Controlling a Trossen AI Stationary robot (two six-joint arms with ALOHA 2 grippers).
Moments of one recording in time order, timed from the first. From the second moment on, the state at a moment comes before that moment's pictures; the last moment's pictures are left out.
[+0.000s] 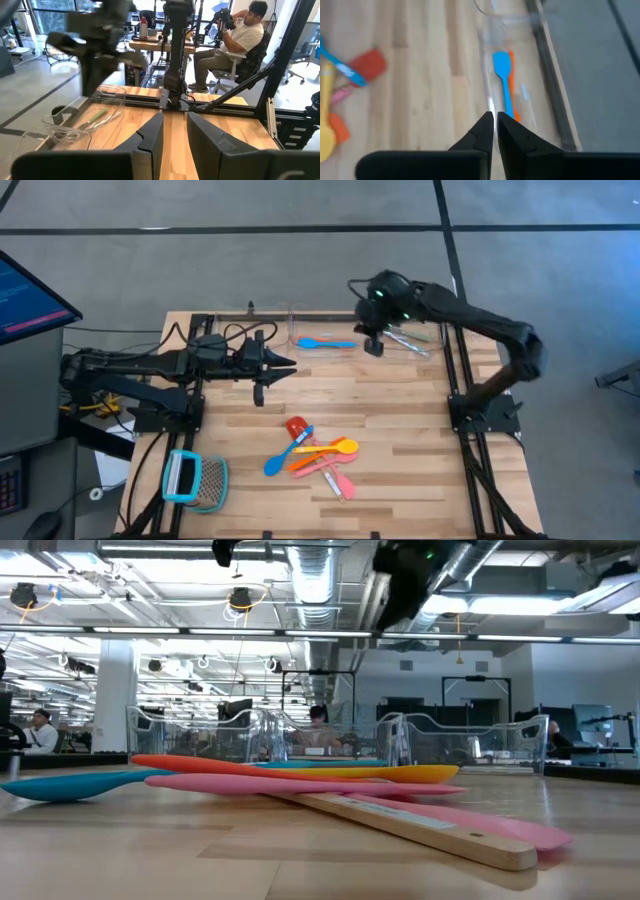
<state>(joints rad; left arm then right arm) 0.03 1.01 0.83 0.09 -0.07 -0.06 -0.46 1.56 1.56 -0.90 -0.13 -0.34</state>
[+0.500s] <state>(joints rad) -0.09 1.01 0.83 0.08 -0.07 0.02 -0.16 1.06 0.77 -0.03 -0.14 -0.19</state>
